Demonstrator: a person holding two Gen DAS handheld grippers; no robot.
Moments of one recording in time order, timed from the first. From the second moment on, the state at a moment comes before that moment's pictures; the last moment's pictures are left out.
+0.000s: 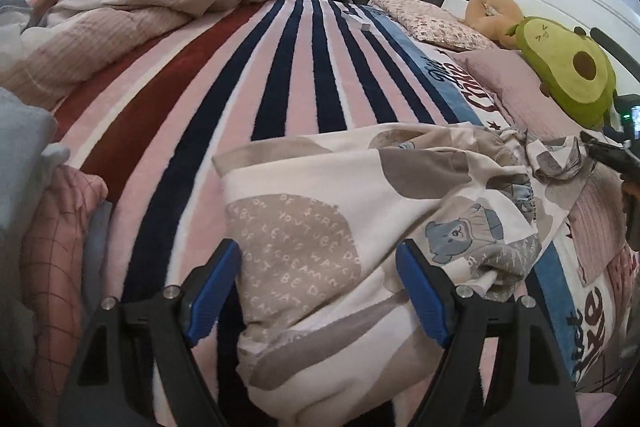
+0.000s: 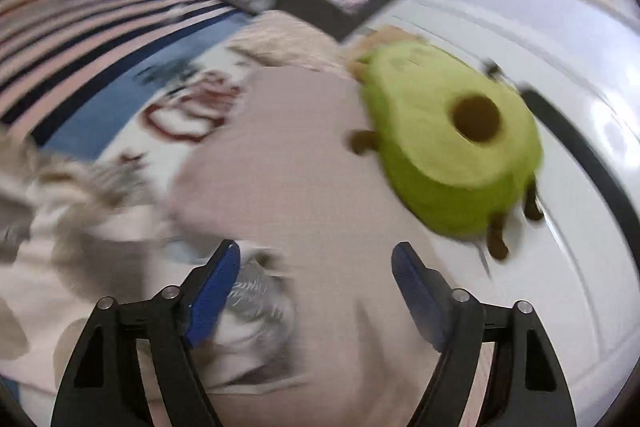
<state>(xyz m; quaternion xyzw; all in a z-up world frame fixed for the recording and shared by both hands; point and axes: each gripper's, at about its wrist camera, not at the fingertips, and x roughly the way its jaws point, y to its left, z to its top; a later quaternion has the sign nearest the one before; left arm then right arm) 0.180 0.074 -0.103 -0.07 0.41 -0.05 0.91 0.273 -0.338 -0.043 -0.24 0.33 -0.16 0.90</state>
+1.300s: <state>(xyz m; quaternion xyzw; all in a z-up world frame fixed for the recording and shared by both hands) 0.138 0.069 -0.075 -0.09 0.40 -0.10 0.91 0.094 -0.368 0.005 -0.06 0.32 -0.03 0.95</state>
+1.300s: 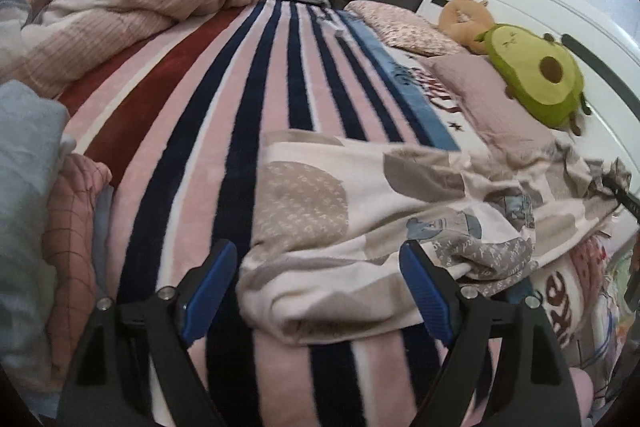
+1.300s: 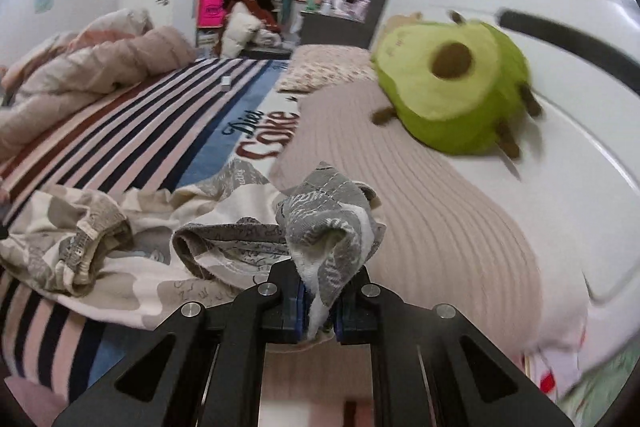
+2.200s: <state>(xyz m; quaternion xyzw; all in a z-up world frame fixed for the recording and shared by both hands) 0.119 -0.006 -0.057 -0.07 0.39 -0.16 0.90 0.073 -0.325 -0.082 -0.23 0.35 -0.02 0.91</state>
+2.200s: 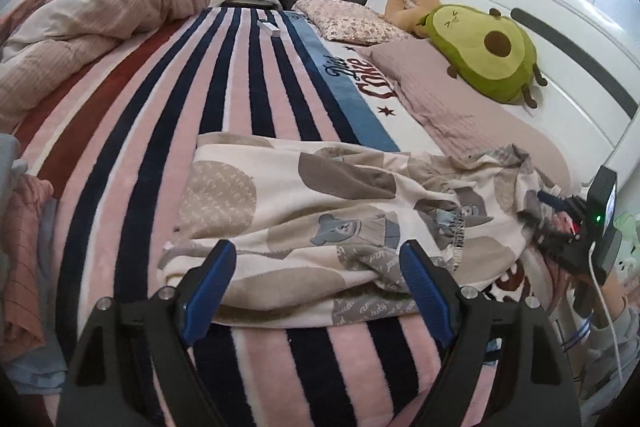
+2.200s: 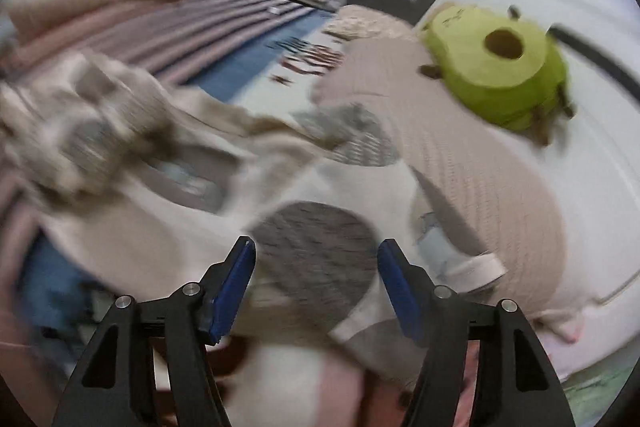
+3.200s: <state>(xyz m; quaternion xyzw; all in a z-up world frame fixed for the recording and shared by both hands) 0.119 -0.013 -0.045 -0.08 0.38 -0.17 0.91 0.088 -0.454 -0.065 0.05 0.39 0.08 0.92</state>
